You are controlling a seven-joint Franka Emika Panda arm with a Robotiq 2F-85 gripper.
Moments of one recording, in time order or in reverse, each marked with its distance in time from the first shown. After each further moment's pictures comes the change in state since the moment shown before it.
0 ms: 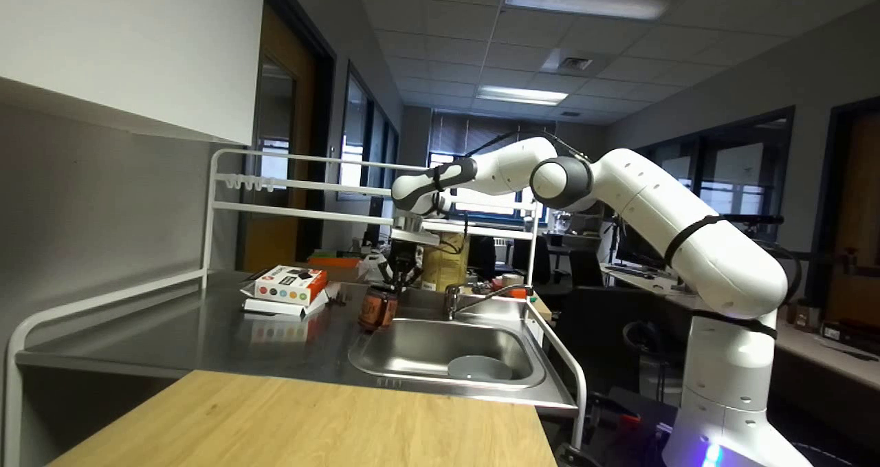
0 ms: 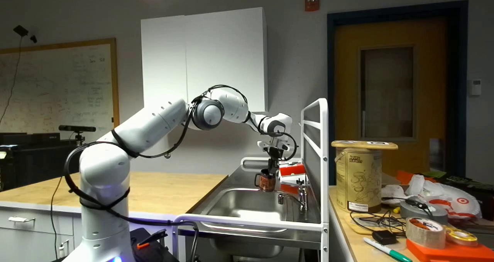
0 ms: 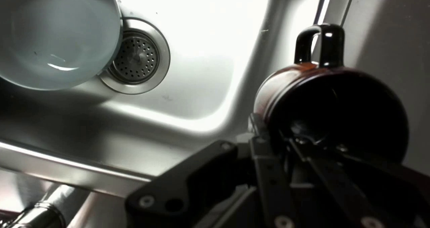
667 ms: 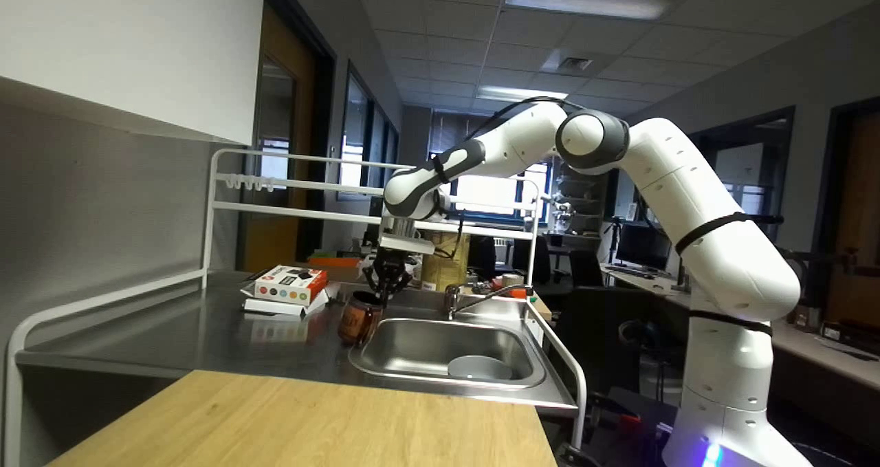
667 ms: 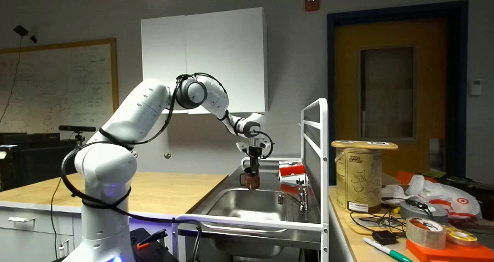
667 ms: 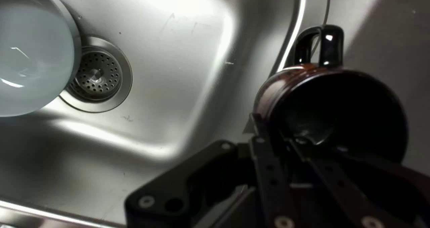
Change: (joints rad) arm 0.181 -0.279 -0.025 -0.494 -0.027 0.366 0.024
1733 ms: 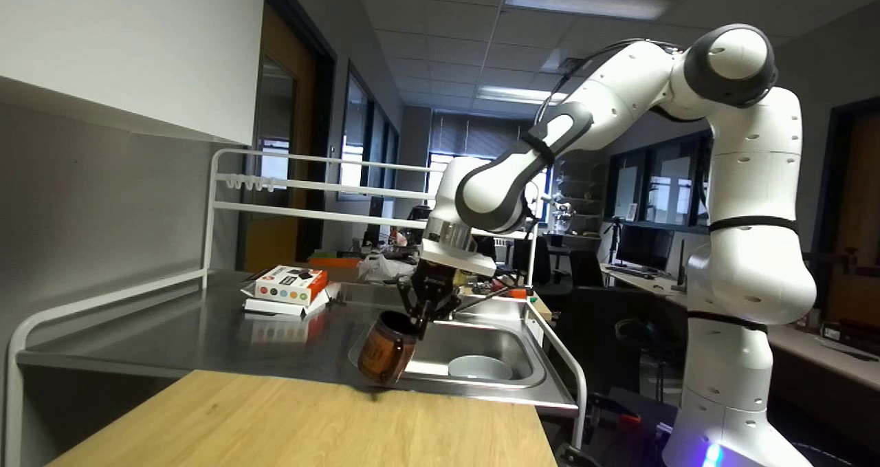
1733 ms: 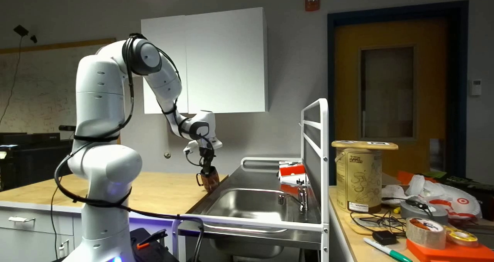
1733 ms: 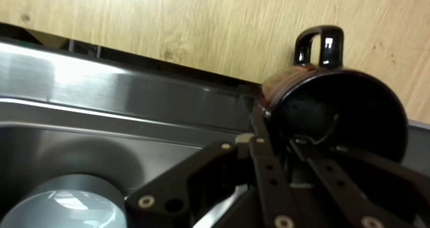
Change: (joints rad) arm 0.175 -0.610 0.135 -0.899 0.034 0.446 0.389
